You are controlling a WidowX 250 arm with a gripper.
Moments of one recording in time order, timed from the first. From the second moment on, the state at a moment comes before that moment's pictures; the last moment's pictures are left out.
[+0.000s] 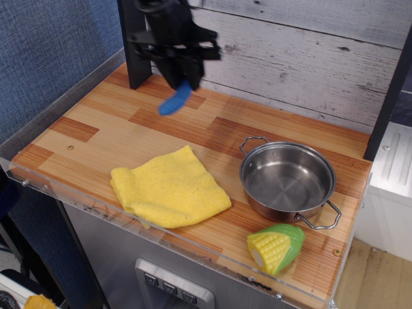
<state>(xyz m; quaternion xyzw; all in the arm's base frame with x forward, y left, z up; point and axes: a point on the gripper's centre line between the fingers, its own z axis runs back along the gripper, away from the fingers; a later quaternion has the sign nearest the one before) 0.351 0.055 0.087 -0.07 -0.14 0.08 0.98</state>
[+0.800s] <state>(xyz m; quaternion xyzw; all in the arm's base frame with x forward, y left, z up) 0.374 0.000 0.020 -0.05 -0.10 0.05 0.99</state>
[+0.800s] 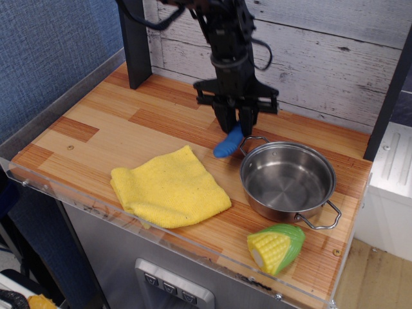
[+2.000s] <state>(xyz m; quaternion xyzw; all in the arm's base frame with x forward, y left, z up) 0.366 0.014 0.010 -0.03 -0.09 0.09 0.99</state>
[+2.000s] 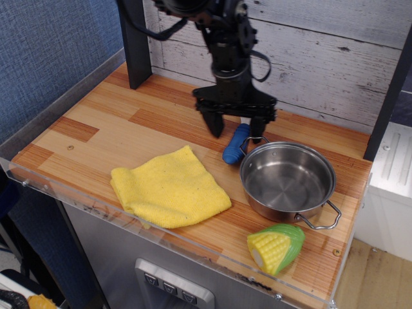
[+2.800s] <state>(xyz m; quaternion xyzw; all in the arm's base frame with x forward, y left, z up) 0.345 0.023 0.093 -0.06 -0.15 0.12 0.98</state>
